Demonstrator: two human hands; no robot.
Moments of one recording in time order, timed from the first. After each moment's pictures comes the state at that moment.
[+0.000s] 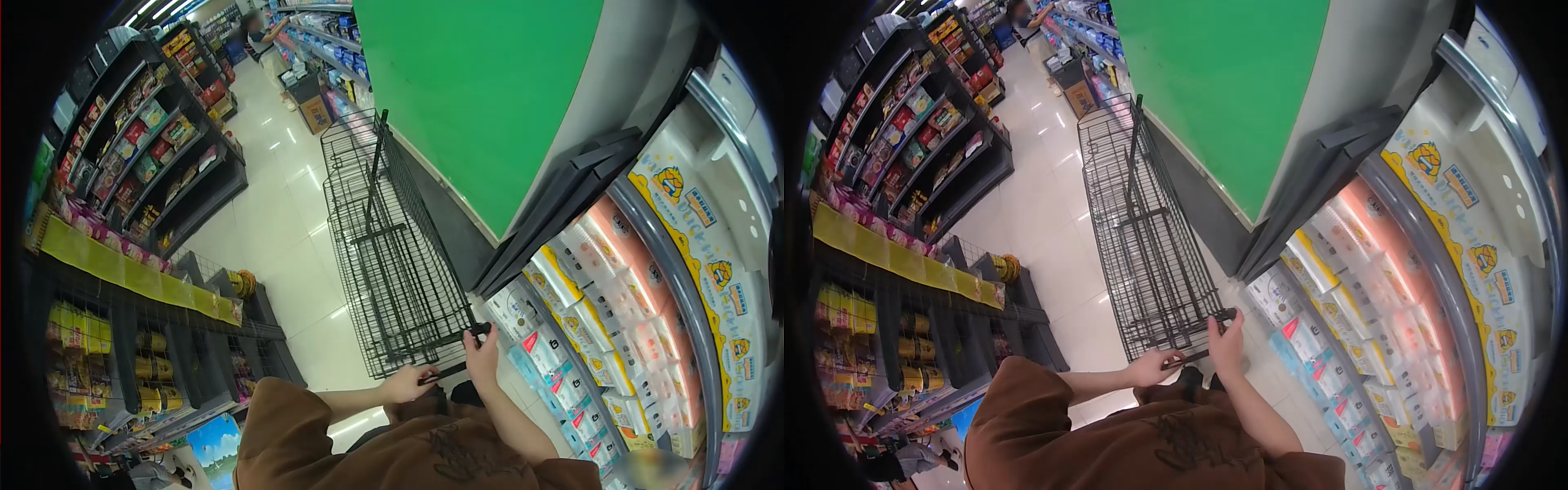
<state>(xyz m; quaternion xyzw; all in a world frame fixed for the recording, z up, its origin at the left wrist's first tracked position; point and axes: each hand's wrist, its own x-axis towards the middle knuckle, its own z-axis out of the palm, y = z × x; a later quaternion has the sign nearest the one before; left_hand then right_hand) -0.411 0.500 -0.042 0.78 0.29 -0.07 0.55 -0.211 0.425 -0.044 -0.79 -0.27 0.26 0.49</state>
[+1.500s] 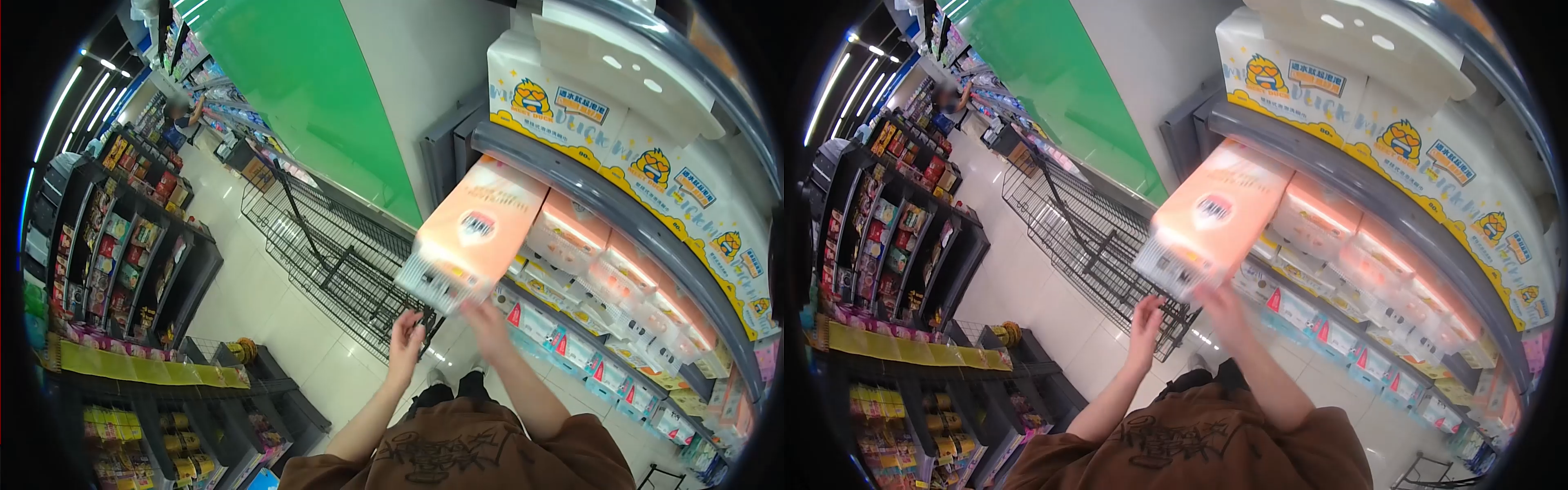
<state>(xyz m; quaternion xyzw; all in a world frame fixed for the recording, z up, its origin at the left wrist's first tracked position) -0.240 0.459 0.010 0.57 0.35 0.27 0.69 -0.072 0.357 0.036 -0.56 -0.25 0.35 0.71</state>
